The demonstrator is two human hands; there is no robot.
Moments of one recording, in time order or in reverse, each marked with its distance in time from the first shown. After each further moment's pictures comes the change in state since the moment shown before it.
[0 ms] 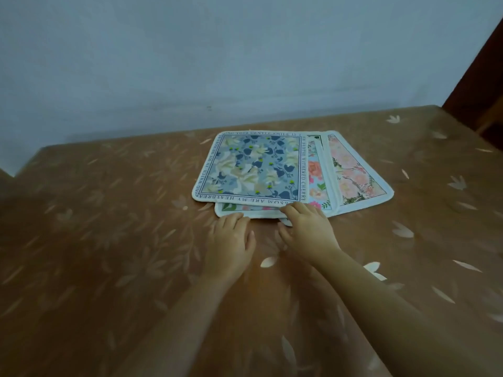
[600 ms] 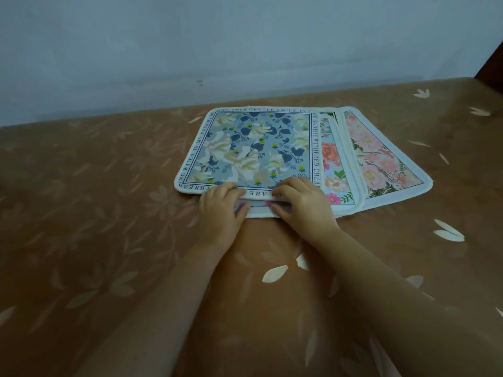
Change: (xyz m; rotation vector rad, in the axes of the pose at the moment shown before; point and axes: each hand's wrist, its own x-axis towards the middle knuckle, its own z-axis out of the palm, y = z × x) left_hand 0.068 -0.059 0.079 -0.097 0.056 0.004; right_hand 0.061 0.035 0.068 0.144 0.145 -0.176
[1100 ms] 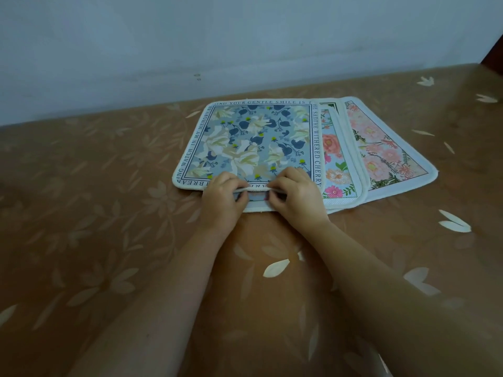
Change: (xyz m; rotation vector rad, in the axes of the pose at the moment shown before) left_hand 0.014 0.004 -0.001 -0.148 0.052 0.039; right_hand 0.004 -0.003 0.015 0.134 0.130 0.021
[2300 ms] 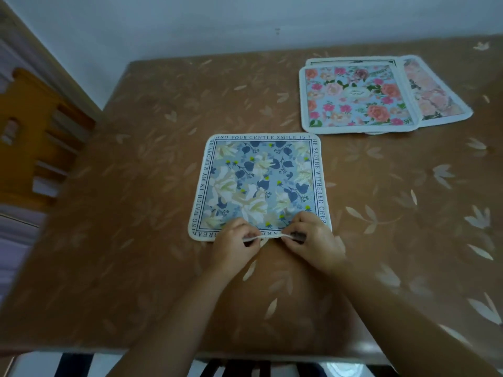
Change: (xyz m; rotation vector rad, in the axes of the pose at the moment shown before) left_hand -0.317 -0.002 -0.230 -0.126 -0.222 -0.299; right_hand -0.225 -0.265 -0.009 0.221 -0.391 0.117
